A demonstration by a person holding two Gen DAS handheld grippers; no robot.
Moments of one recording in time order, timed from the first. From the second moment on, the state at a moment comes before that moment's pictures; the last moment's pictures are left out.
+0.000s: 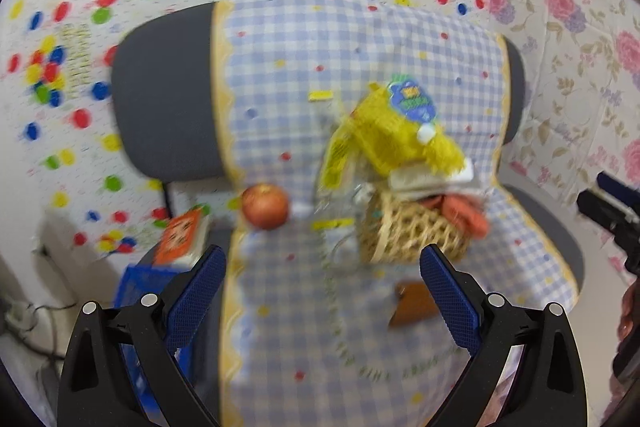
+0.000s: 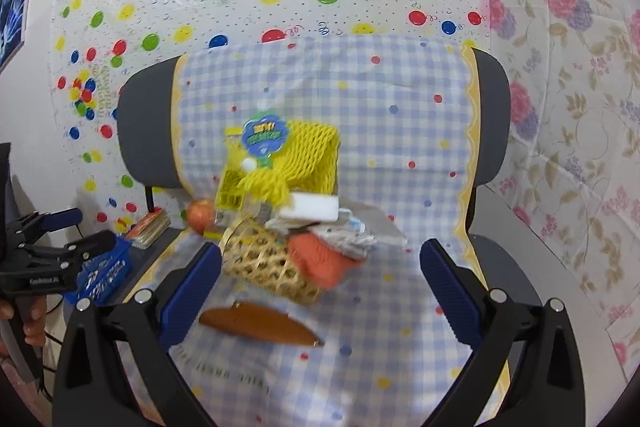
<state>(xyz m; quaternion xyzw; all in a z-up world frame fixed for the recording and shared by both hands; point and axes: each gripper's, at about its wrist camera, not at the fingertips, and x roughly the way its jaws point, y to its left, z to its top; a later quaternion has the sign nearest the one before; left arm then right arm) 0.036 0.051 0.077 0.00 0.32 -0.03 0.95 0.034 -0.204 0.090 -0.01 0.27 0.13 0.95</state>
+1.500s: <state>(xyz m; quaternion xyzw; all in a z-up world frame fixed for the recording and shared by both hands) 0.064 0.019 0.179 0.02 0.18 -0.12 0.98 0.033 -0.244 0.090 0.02 0.24 0.13 0.96</state>
